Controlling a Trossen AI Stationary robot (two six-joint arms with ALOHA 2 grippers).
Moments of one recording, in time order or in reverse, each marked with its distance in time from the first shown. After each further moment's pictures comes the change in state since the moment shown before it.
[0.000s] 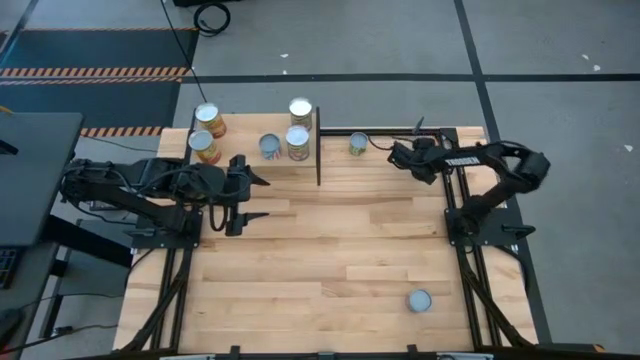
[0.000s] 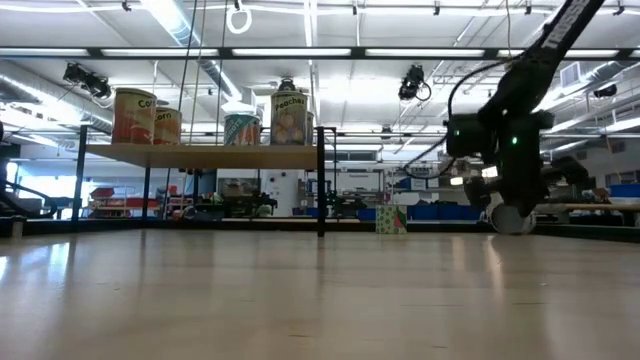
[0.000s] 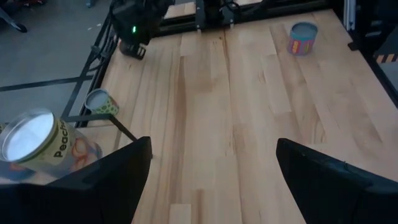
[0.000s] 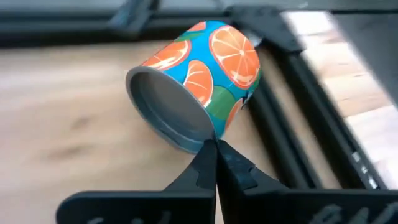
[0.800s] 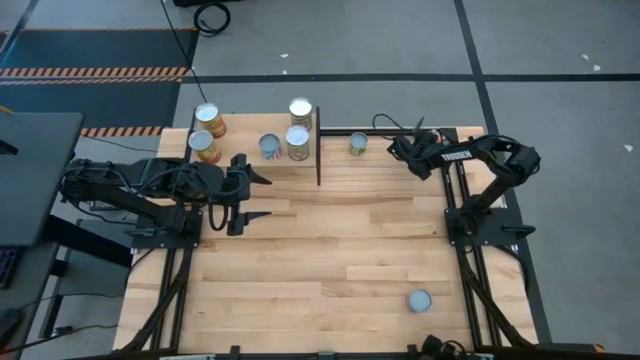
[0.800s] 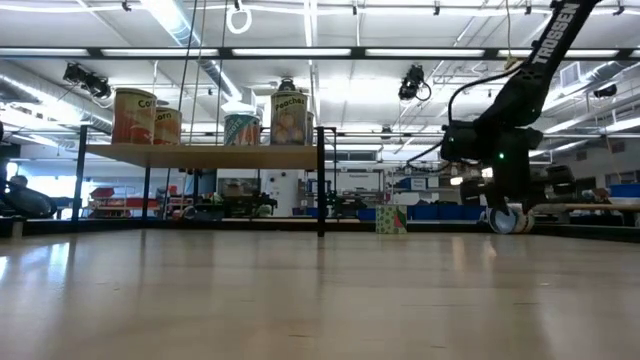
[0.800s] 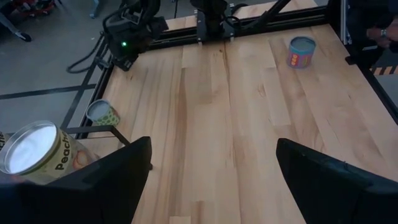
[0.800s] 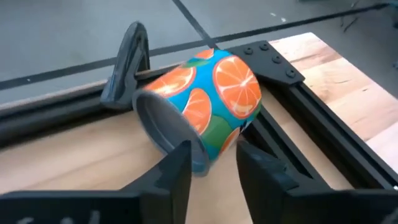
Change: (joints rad) left arm 0.000 0.000 0.000 0.046 0.000 0.002; right arm -0.099 0.085 0.000 0.236 0.119 0.019
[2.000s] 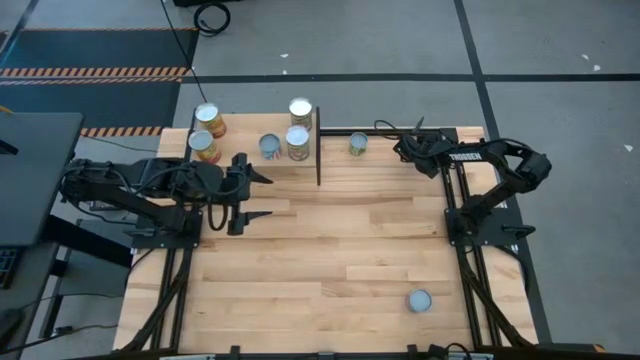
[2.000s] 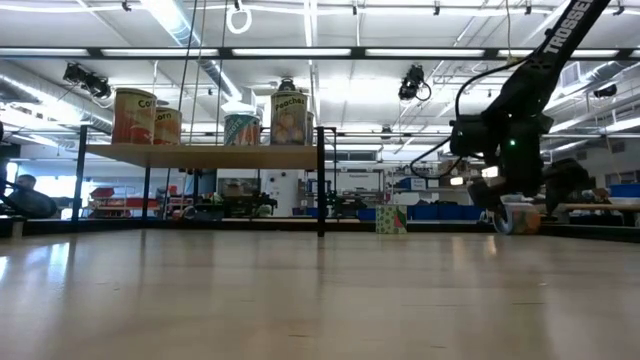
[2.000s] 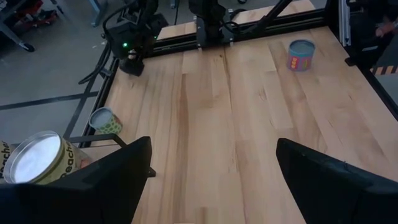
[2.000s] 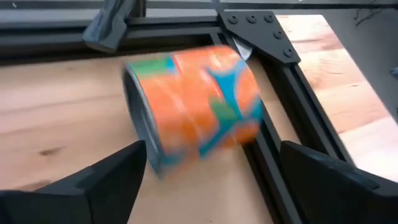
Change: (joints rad) left arm 0.000 0.000 0.000 0.023 0.000 0.035; right arm -0.024 -0.093 -0.002 -0.164 -0.157 -0.165
